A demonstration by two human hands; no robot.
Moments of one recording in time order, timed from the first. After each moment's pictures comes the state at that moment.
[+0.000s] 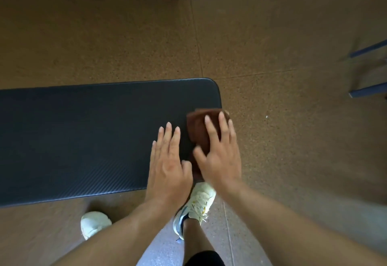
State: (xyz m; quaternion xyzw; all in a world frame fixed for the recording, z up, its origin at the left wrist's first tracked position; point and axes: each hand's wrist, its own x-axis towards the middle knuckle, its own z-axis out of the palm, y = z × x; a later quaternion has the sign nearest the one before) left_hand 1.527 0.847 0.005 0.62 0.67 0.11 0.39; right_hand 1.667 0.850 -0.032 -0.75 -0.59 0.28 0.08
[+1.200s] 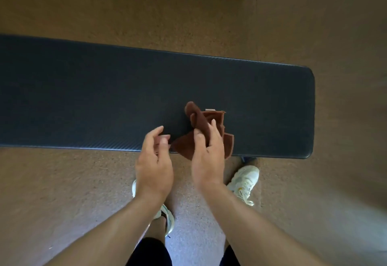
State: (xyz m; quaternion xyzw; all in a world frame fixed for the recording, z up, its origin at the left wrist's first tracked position) left_hand 1.267 0.789 0.022 0.32 0.77 0.31 0.46; right_hand 1.374 0.810 0.013 -0.75 -0.34 0.49 0.30
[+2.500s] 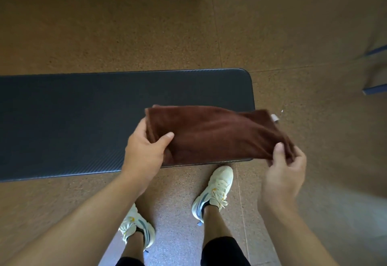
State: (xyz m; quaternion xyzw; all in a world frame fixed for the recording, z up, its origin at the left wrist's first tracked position) left_hand 1.398 0.866 0.056 0.29 0.73 0.26 0.56; right_hand 1.623 0.809 0.068 -0.84 -0.06 0.28 0.46
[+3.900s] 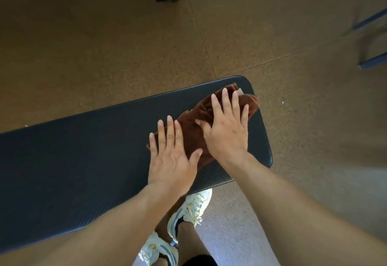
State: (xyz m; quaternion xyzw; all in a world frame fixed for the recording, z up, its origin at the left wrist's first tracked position) left_hand 1.412 0.909 -0.005 0.75 0.59 -0.12 0.27; right_hand 1.566 0.928 -0.013 -0.80 -0.56 0.19 -0.01
